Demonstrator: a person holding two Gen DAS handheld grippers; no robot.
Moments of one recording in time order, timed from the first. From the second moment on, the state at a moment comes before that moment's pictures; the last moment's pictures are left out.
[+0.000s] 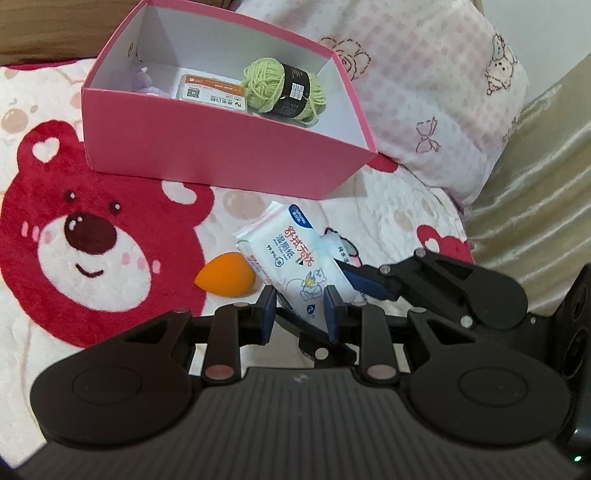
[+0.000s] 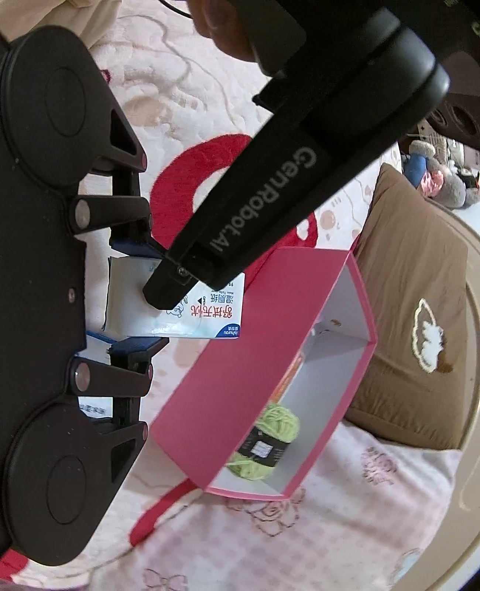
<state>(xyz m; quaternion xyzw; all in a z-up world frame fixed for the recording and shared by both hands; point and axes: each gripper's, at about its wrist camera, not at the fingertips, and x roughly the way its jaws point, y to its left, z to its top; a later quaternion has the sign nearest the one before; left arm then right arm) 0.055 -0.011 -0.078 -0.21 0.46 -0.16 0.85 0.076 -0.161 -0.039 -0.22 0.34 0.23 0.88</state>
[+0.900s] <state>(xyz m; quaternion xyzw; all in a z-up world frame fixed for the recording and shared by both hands) 0.079 0.010 0.013 -0.25 0.36 -0.15 0.89 0.122 -0.151 0.061 -0.37 0.26 0.31 0.84</state>
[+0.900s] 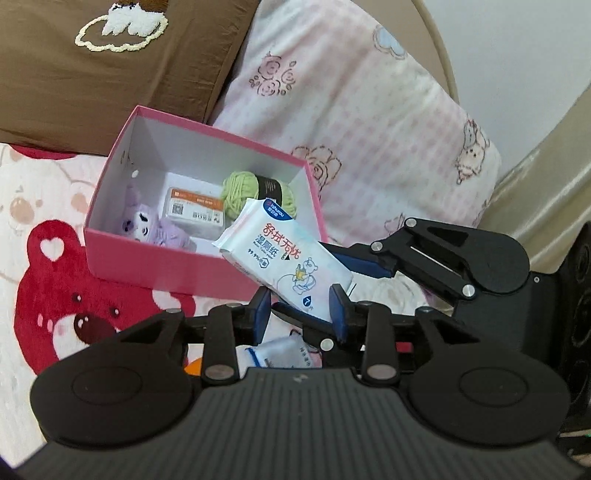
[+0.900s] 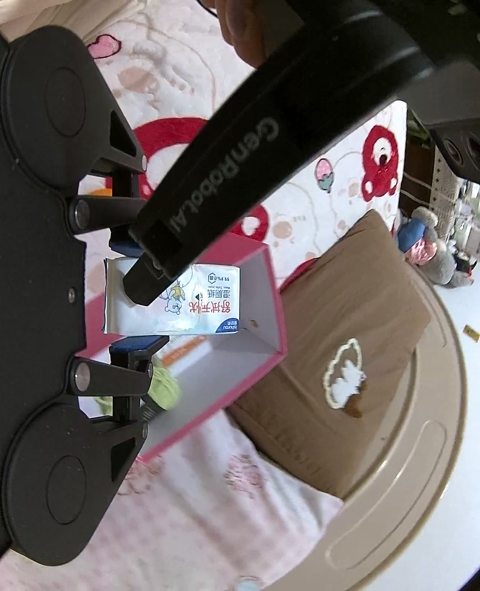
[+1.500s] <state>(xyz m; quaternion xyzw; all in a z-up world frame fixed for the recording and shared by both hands) 0.200 0.036 0.000 -0.29 0.42 -0.06 0.86 0.253 -0.148 0.053 -0.31 0.33 0.37 0.81</state>
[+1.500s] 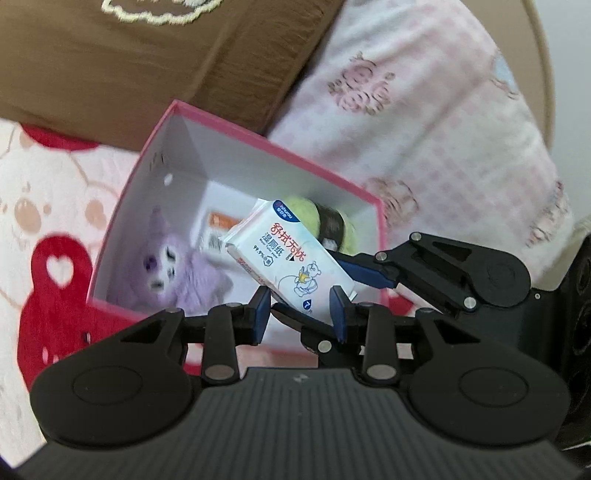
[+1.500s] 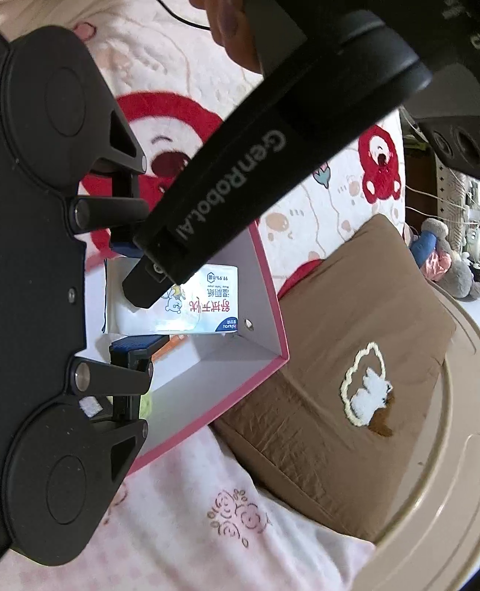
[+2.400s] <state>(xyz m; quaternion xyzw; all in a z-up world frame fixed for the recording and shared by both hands) 0.304 0.062 -0.110 -0.39 0.52 -0.02 0.76 0.359 -0.130 -0.047 -0.37 0.39 0.44 0.72</state>
